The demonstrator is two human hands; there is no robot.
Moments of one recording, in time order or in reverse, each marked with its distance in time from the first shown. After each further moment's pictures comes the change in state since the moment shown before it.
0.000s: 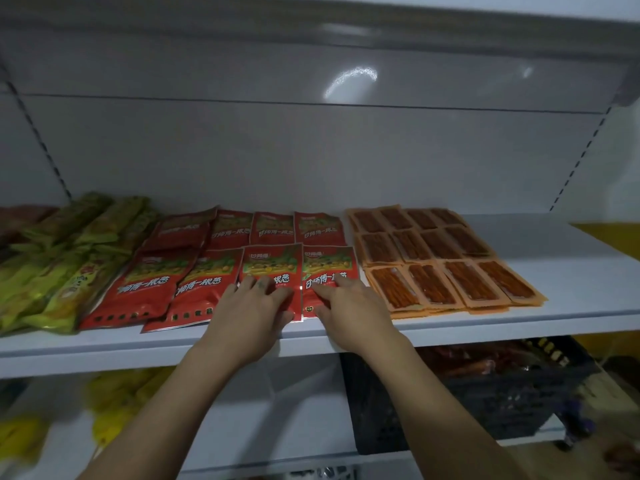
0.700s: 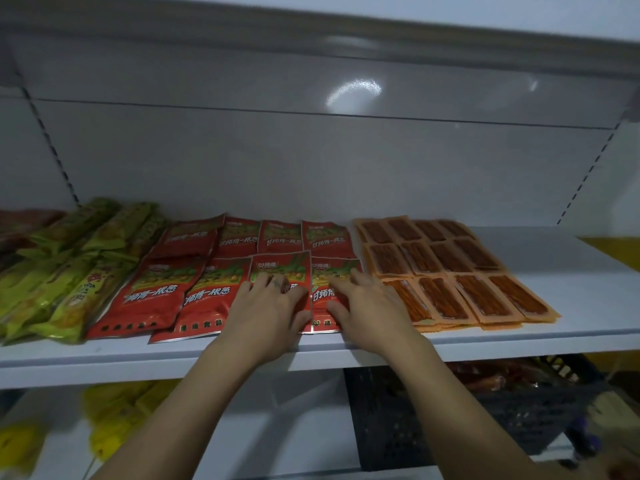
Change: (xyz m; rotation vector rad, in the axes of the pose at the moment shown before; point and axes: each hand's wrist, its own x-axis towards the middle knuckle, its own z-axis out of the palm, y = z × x) left_hand 0.013 0.001 -0.013 -0.002 -0.007 0.006; right_hand 0.010 0.005 -0.013 0.029 0.068 0.023
